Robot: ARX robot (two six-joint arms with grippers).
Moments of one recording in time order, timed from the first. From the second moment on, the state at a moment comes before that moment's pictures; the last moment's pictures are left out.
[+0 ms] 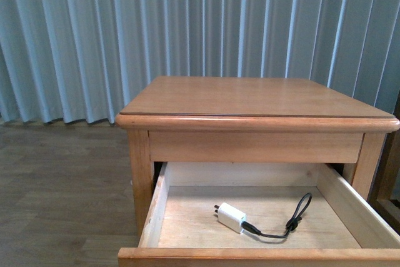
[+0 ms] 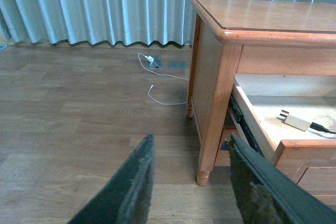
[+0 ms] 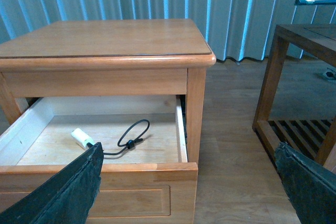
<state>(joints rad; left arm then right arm) 0.00 0.00 0.01 -0.01 0.00 -0.01 0.00 0.11 0.13 -0.02 0.00 0.00</state>
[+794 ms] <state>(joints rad) 0.00 0.00 0.01 -0.01 0.00 0.00 0.34 0.88 0.33 -0.05 0.11 -0.07</state>
